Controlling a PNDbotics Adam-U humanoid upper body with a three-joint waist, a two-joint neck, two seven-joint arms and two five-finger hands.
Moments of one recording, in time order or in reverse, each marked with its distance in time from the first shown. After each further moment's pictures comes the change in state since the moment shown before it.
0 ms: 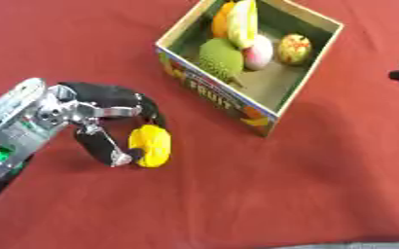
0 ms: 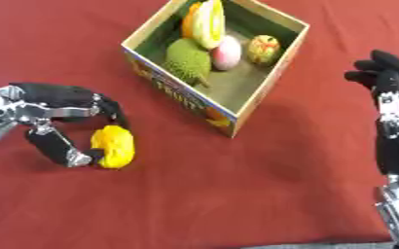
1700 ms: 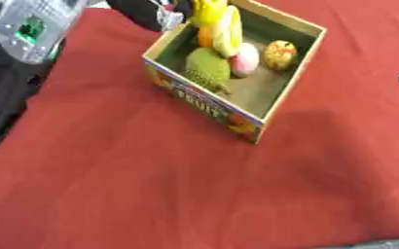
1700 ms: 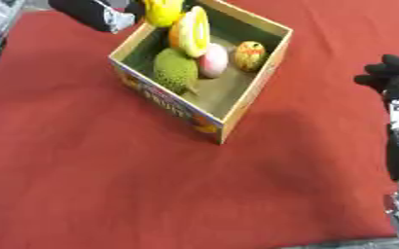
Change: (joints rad) left arm -0.403 -0.219 0.219 0.339 -0.087 -0.106 0.235; right arm -0.021 -0.029 0.000 0.000 -0.007 -0.023 0.005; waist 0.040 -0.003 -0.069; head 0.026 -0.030
